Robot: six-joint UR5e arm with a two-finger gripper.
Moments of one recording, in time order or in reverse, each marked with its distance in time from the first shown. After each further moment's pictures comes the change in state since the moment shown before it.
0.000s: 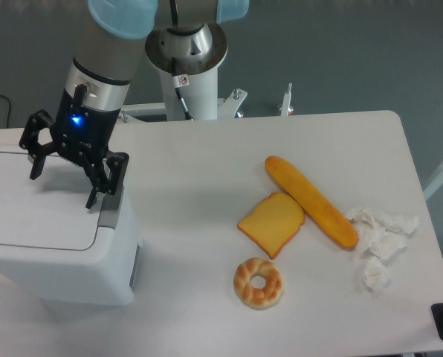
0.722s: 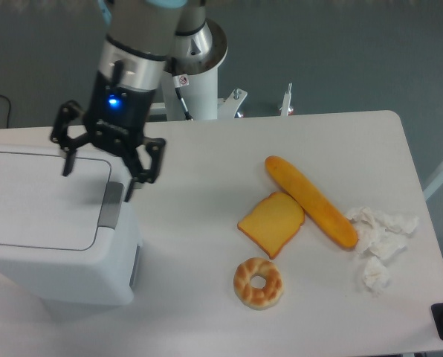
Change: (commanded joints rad) arm 0.201 0.029 0.038 -0.003 0.024 0.104
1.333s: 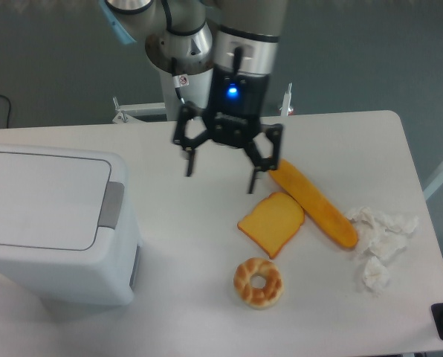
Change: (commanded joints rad) arm 0.190 0.008 -0.018 -0.003 0.211 0.347
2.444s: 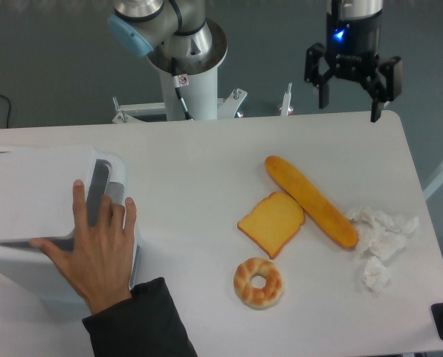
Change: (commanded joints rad) arm 0.330 0.115 -0.074 -0.195 0.082 0.810
